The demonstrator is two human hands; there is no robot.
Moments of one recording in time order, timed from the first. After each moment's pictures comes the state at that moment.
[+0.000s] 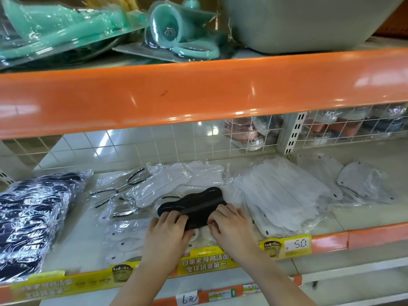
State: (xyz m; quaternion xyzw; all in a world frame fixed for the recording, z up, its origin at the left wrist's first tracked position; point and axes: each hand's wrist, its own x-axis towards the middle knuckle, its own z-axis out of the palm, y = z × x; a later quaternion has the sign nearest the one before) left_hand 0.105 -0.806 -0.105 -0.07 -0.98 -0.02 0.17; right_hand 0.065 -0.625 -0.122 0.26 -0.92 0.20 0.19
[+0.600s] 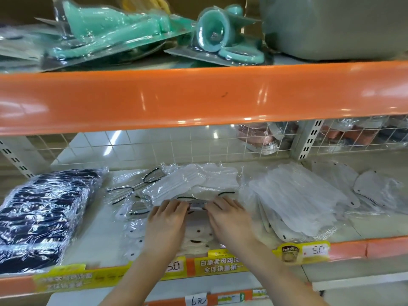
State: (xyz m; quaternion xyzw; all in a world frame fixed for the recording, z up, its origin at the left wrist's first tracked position) left_hand 0.095 -0.845 -0.093 -0.07 -0.94 -0.09 0.32; right_hand 0.056 -0.673 -0.099 0.29 -0.90 0.16 0.30
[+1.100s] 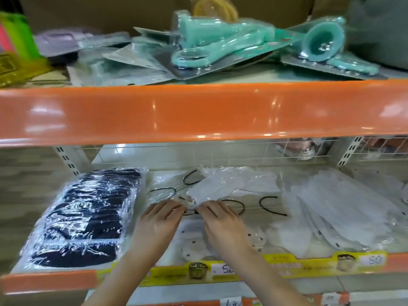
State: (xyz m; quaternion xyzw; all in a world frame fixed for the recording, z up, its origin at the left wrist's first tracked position) left_hand 0.121 -0.983 -0.079 -0.17 -0.90 -0.03 0.40; right_hand 0.083 -0.800 -0.089 0.34 -0.88 0.20 0.26
